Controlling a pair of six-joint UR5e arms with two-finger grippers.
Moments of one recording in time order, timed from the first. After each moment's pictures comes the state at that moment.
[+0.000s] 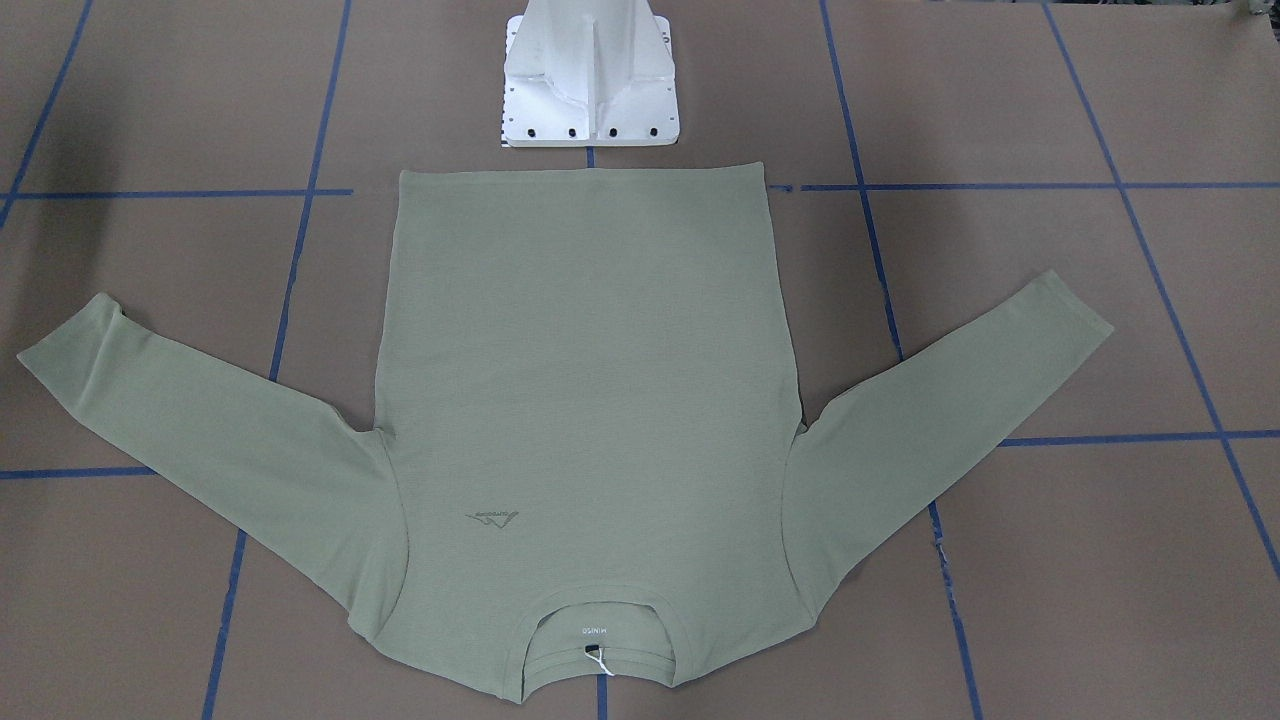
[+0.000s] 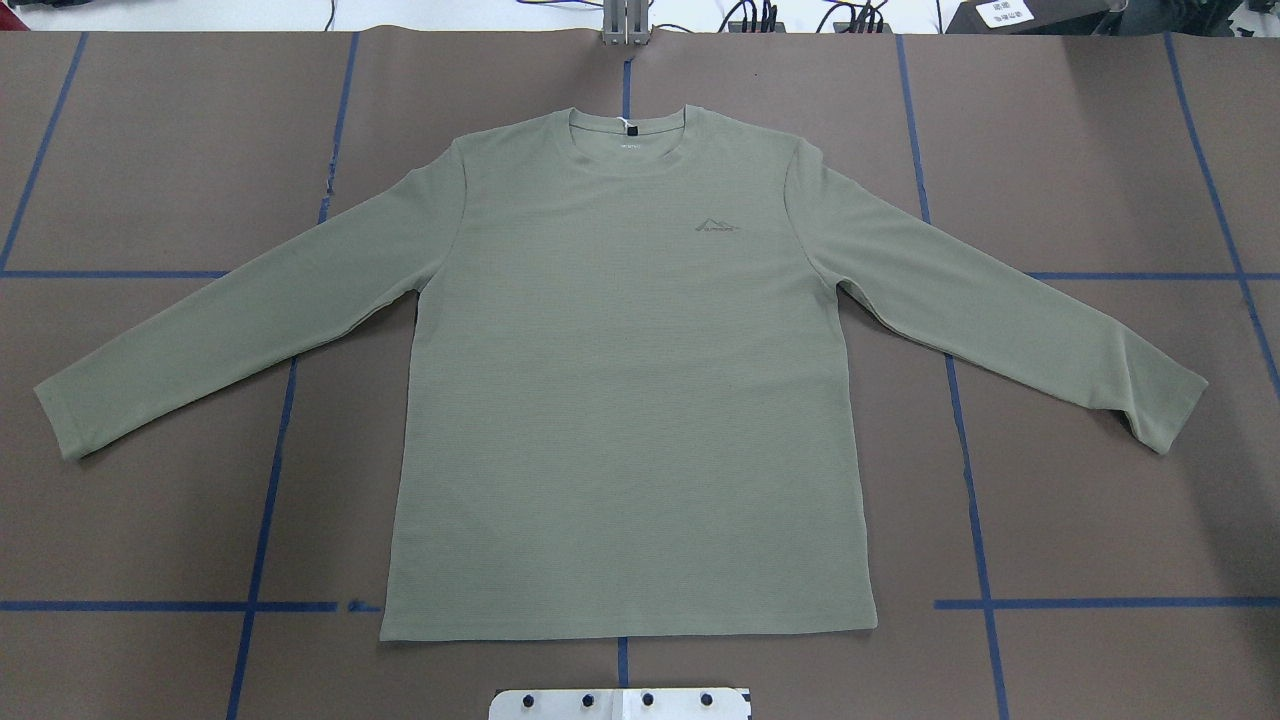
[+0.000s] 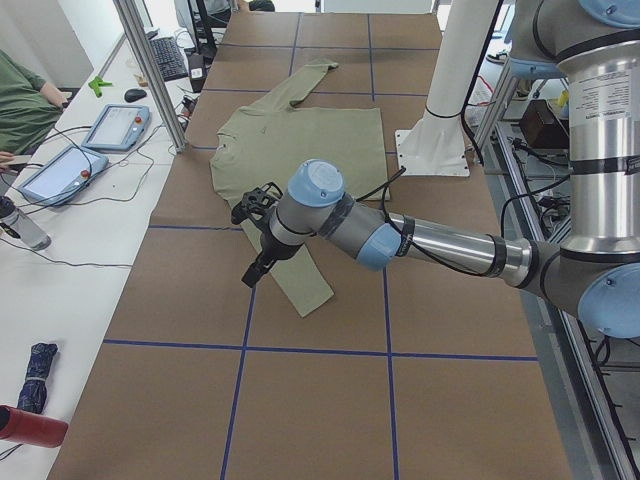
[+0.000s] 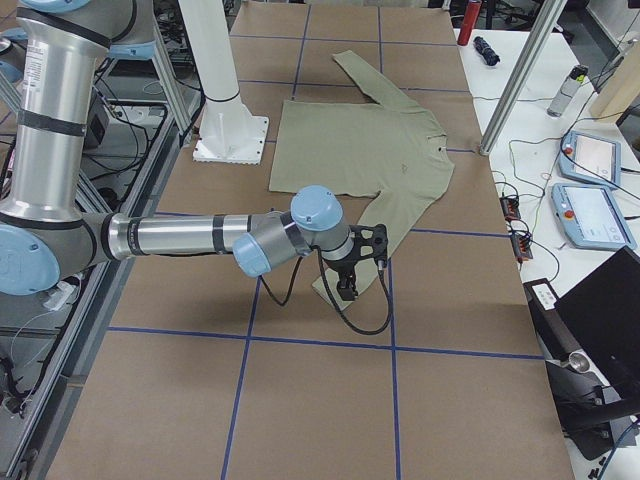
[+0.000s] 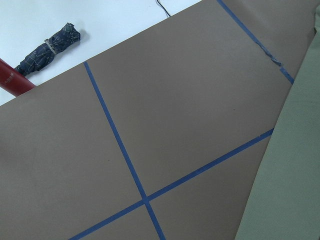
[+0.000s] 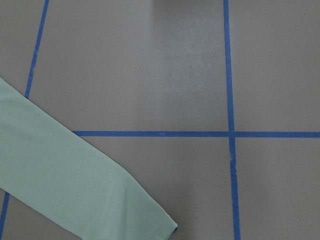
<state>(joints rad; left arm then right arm) -1.58 -1.44 -1.91 -1.97 -2.31 0.08 1.47 -1.80 1.83 -1.02 2.38 0.55</state>
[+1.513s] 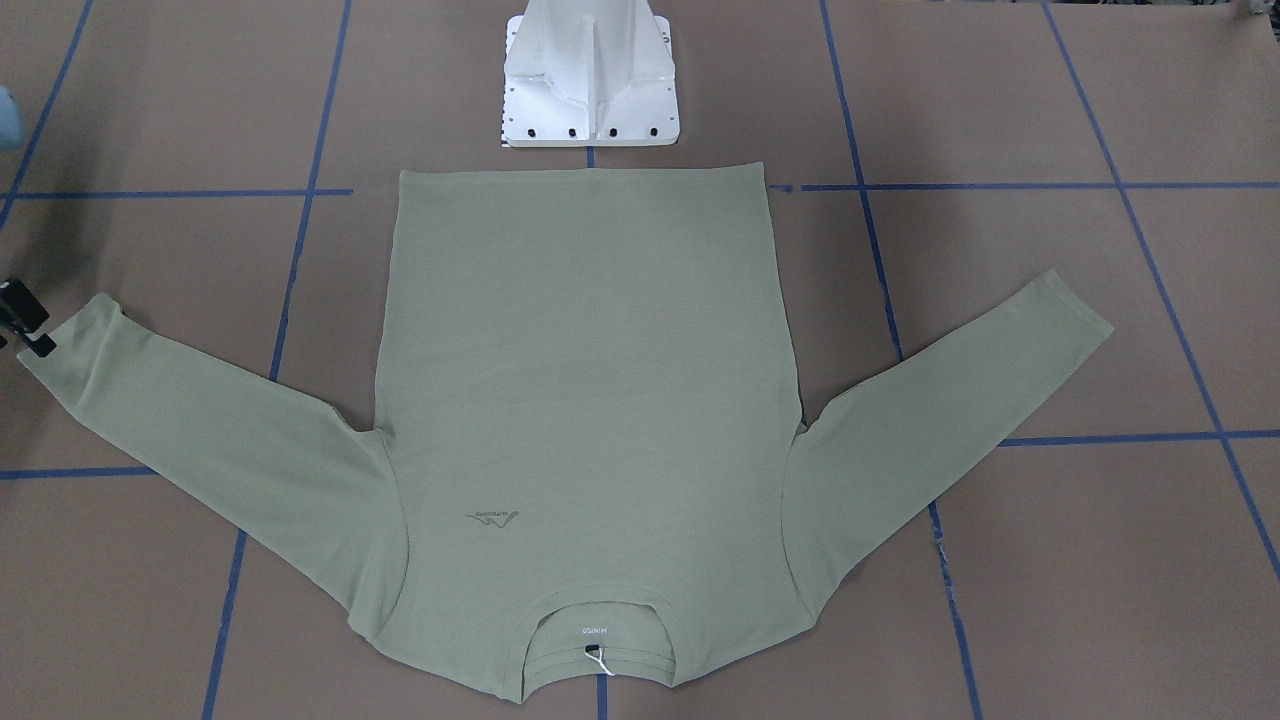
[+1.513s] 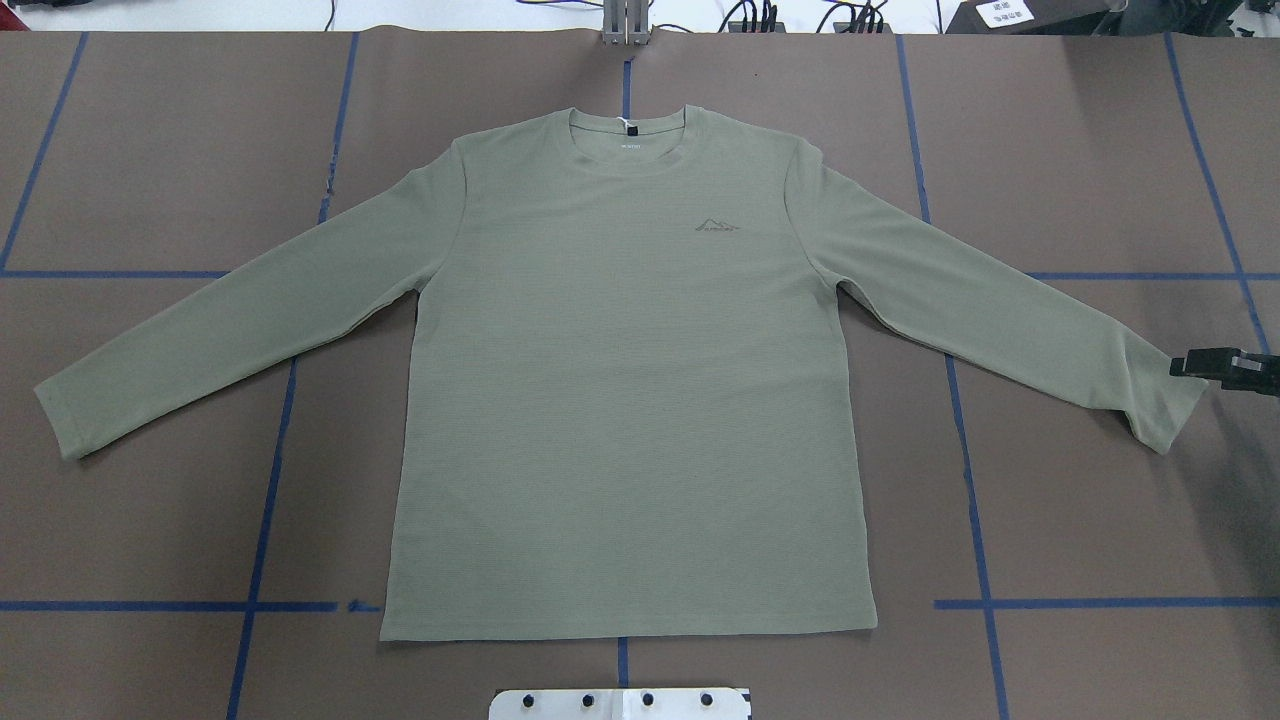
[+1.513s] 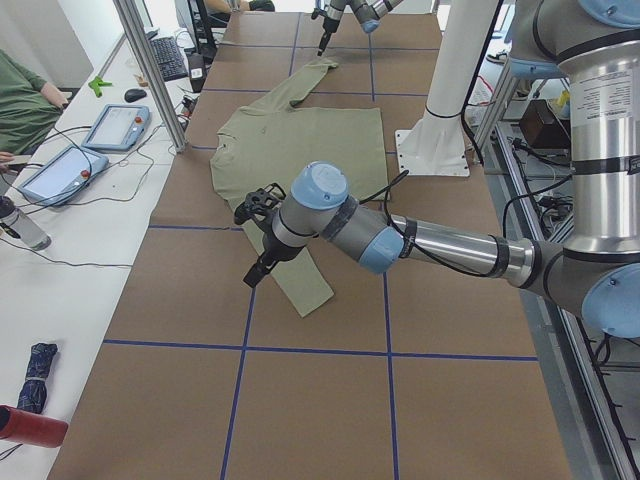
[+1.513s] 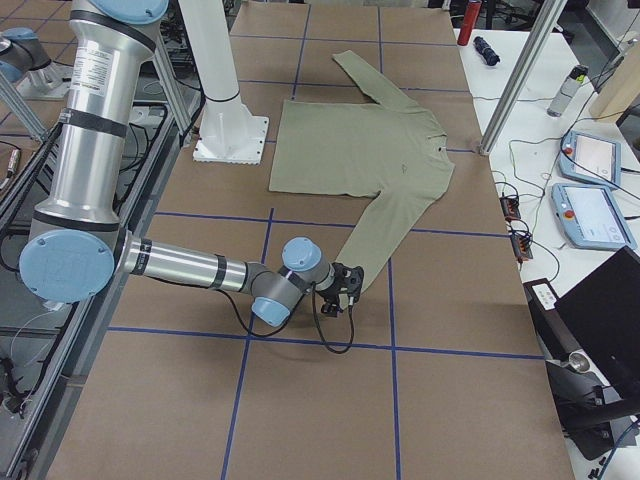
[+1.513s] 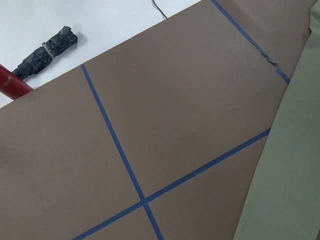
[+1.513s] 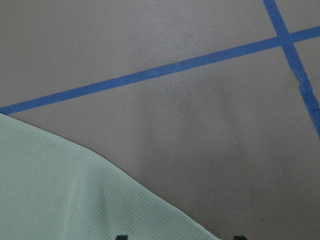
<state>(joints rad) -1.58 -1.42 -1.91 -2.00 -2.32 0.09 0.99 -1.79 1.46 -0.38 1.99 1.14</state>
